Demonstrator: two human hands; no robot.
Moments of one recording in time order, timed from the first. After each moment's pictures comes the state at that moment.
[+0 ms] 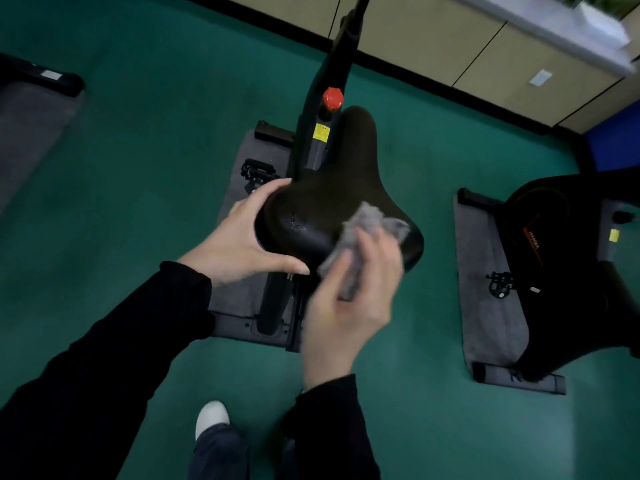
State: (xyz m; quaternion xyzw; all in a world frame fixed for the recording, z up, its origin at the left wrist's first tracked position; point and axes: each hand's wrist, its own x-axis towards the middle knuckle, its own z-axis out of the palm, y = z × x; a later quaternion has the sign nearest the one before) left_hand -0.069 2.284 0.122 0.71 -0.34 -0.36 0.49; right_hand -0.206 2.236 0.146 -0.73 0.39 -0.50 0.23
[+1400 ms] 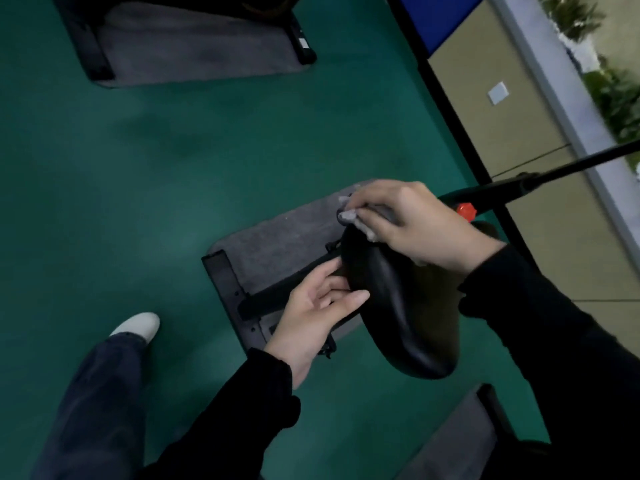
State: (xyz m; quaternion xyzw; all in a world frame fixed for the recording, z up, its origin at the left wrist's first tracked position) left_hand -0.220 2.238 0.110 0.41 0.15 -0.18 0.88; right_hand -0.082 2.142 0.220 -0.91 -0.34 0.20 0.09
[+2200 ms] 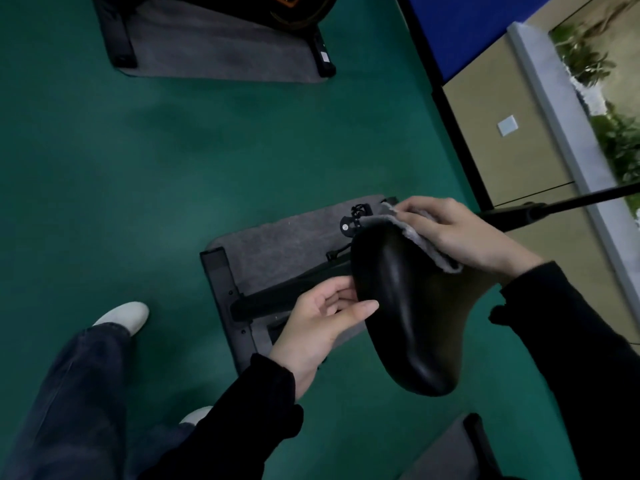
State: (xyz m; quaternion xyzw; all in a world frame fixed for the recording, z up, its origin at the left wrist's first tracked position) left_hand -0.226 2.228 0.107 0.37 0.15 -0.15 0.91; right_hand -0.060 2.104 0.211 -0.92 -0.20 0.29 0.15
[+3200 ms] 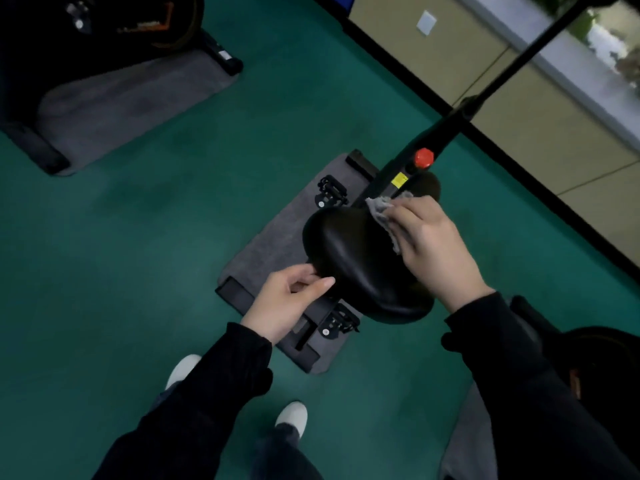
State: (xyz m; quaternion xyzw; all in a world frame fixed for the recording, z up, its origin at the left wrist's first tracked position) left_hand -0.194 2.281 0.139 0.67 0.04 -0.30 0.67; right_hand -0.168 2.069 0.216 -0.99 -0.12 -0.06 0.06
